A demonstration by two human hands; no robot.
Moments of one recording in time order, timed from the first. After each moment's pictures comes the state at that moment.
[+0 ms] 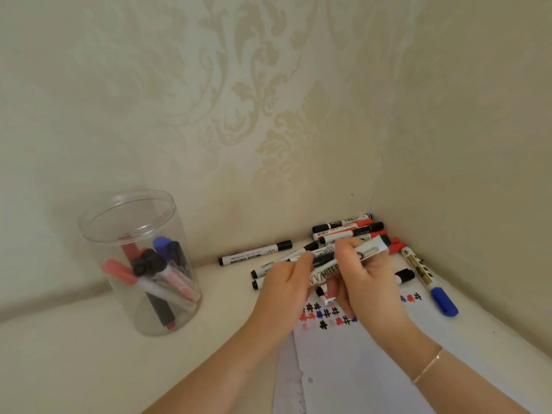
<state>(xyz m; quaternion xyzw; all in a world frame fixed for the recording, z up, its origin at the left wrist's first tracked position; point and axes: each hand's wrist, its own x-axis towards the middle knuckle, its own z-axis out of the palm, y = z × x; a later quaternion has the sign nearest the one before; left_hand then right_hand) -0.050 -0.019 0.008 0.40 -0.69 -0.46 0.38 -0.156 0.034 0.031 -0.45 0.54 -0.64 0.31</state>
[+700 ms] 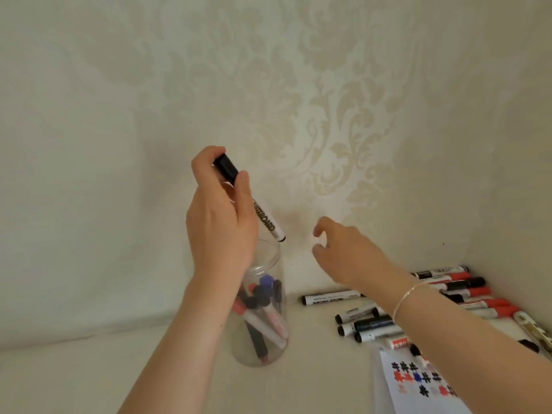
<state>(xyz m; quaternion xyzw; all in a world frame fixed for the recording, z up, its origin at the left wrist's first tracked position) 0.090 -0.056 0.143 0.43 -0.62 0.05 0.65 -0.069 -0.060 0.115 -0.70 0.66 -0.24 0.13</state>
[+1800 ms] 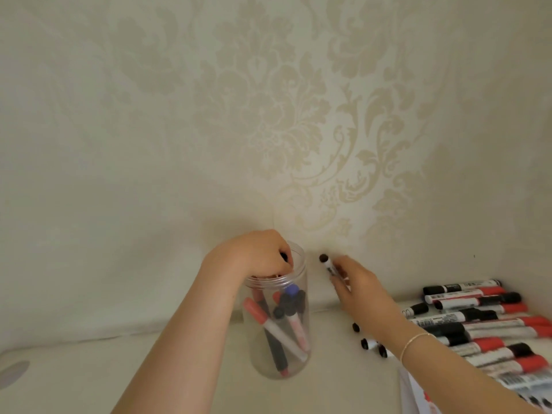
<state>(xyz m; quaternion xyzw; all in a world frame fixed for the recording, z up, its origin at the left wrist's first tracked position) 0.115 -0.104 0.143 0.57 -0.82 -0.11 0.02 -0.071 -0.102 0.022 -0.72 0.56 -0.40 0.09</state>
